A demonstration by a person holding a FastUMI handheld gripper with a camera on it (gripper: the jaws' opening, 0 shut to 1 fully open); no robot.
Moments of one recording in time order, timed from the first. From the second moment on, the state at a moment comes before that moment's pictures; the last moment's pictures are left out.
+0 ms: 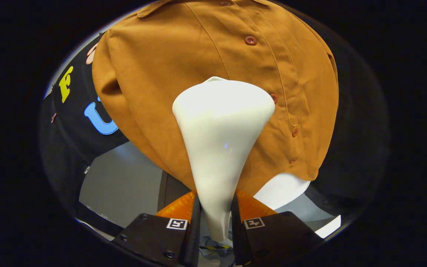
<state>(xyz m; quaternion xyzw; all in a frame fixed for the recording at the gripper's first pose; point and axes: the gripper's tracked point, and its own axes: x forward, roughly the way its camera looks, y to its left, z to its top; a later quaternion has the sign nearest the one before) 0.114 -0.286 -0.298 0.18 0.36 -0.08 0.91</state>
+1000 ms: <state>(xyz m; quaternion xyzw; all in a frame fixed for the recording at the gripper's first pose) 0.097 -0.411 -0.167 0.08 0.20 -0.16 0.97</state>
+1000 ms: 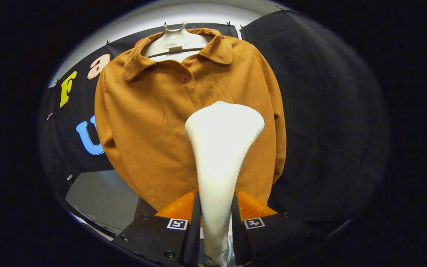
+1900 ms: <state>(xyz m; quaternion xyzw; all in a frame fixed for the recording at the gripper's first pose) 0.117 -0.461 -0.228 0.08 0.26 -0.09 0.96</state>
